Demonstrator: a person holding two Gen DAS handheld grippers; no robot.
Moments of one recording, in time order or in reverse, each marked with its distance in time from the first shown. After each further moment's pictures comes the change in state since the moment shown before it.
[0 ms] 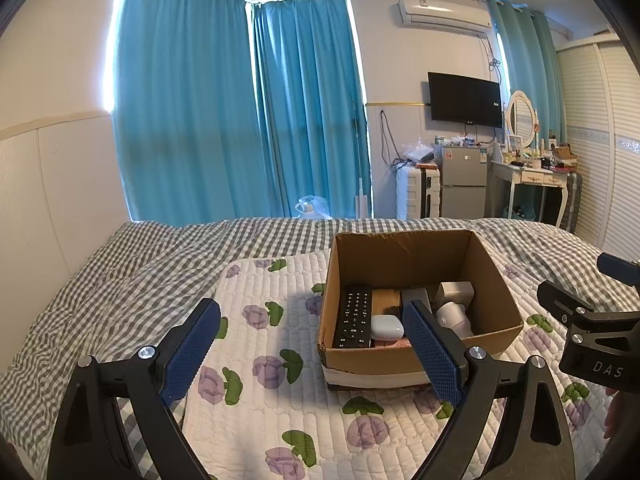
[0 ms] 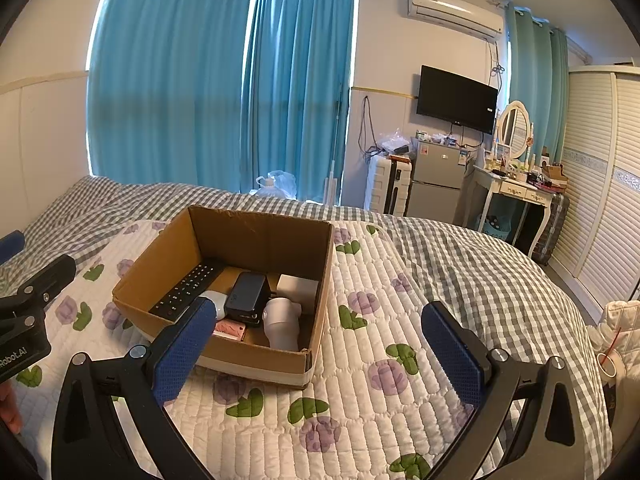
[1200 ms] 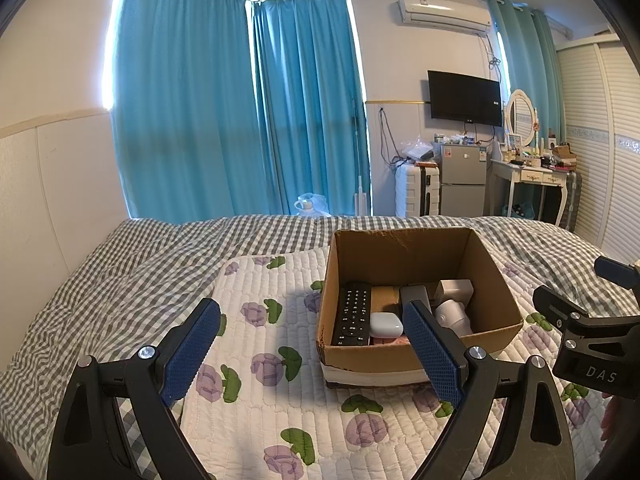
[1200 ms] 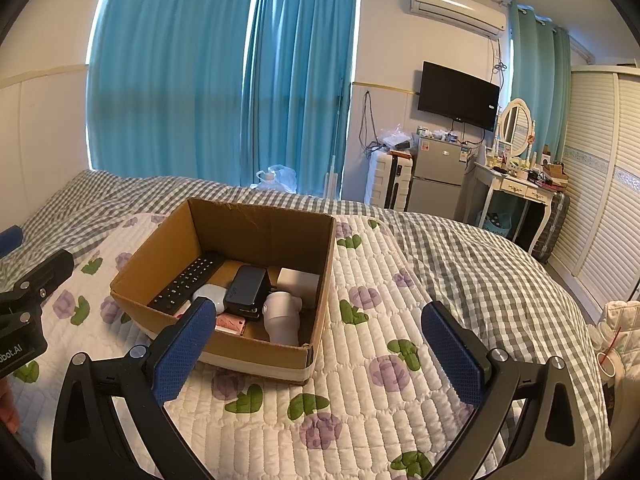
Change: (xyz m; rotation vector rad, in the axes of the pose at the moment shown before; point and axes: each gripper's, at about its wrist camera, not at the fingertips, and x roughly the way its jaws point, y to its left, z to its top) left arm 0.003 0.000 -0.004 0.002 0.005 -0.008; right arm 0.006 0.004 -0.004 -0.003 0.015 -0.006
